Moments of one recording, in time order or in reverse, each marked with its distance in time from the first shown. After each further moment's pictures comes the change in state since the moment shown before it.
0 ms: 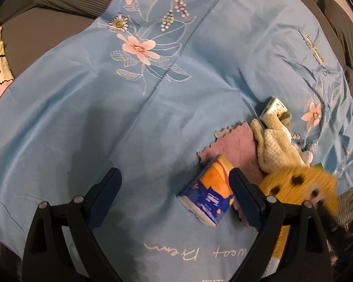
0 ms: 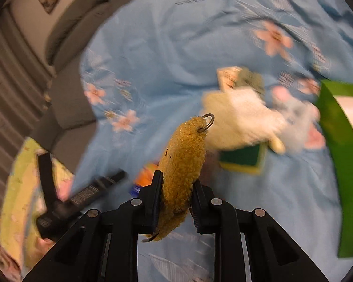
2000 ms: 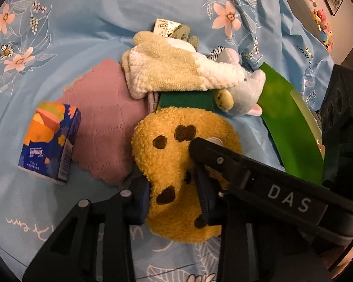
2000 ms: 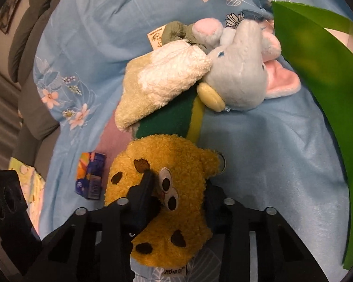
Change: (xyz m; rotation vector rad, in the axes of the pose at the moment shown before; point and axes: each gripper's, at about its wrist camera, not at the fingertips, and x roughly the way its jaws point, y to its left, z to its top) left arm 0.040 -0.144 -0.089 0.448 0.129 -0.190; right arm 0.047 -0.089 -0.017 0.203 0.104 -0.015
